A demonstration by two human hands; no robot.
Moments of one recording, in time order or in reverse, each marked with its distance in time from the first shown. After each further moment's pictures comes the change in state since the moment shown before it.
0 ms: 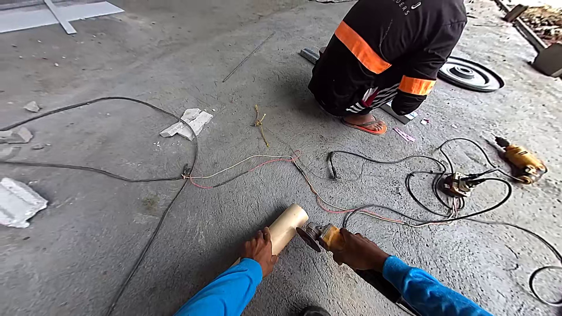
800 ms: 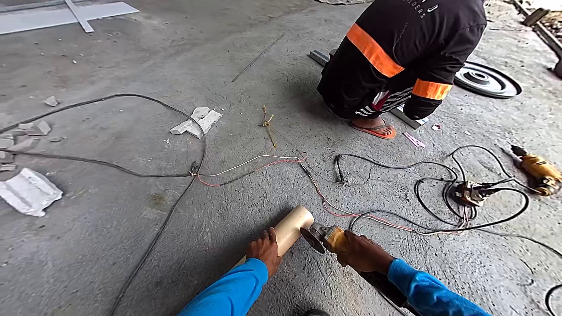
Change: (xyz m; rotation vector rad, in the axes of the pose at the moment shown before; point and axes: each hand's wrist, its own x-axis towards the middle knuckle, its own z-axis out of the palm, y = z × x) left_hand 0.000 0.002 -0.001 0.001 -0.008 -0.006; right_hand 0.008 -0.004 -0.004 -0.019 -0.010 0.007
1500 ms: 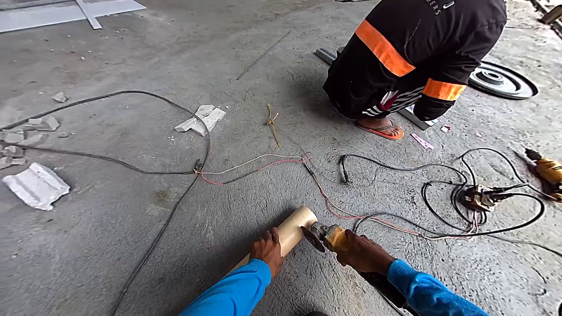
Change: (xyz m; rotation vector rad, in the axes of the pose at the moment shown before) left_hand -0.001 0.002 0.002 -0.005 0.008 -0.009; right_hand 0.005 -0.008 -0.002 -0.003 0.017 -0.014
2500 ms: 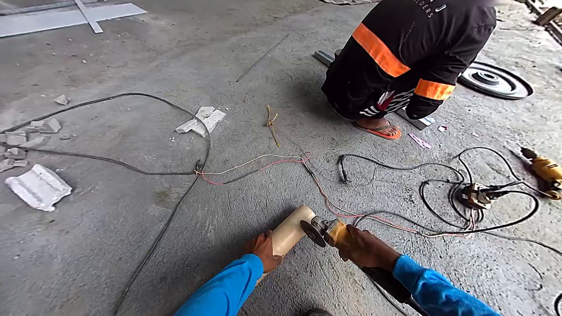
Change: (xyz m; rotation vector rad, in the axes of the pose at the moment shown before) left_hand 0.008 -0.027 0.003 -0.190 -0.066 -0.008; right_hand -0.010 0.003 -0.012 0.051 0.027 -0.068
